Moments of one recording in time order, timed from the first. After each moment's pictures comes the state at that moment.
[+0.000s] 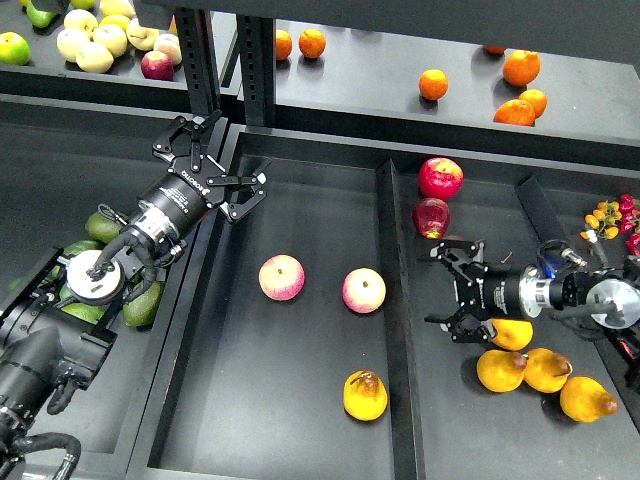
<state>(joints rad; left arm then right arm) -0.36 0.00 -1.47 -0.95 0.10 -0.47 0.30 0.83 -0.28 0.34 0.71 -0.11 0.58 -0.49</state>
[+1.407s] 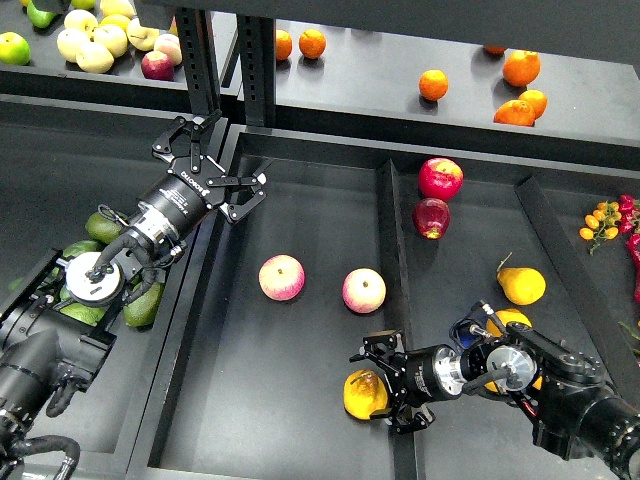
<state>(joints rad) -0.36 0.00 -1.47 -0.96 0.10 -0.48 0.30 0.71 0.00 0.24 0.45 -0.18 0.58 -0.49</state>
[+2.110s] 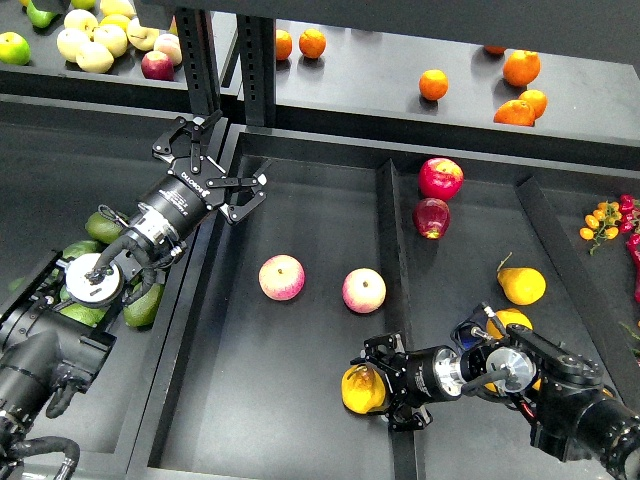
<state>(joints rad) -0.36 0.00 -1.47 -0.96 0.10 -0.49 0.30 0.71 0.00 0.24 0.43 -0.16 0.58 -0.49</state>
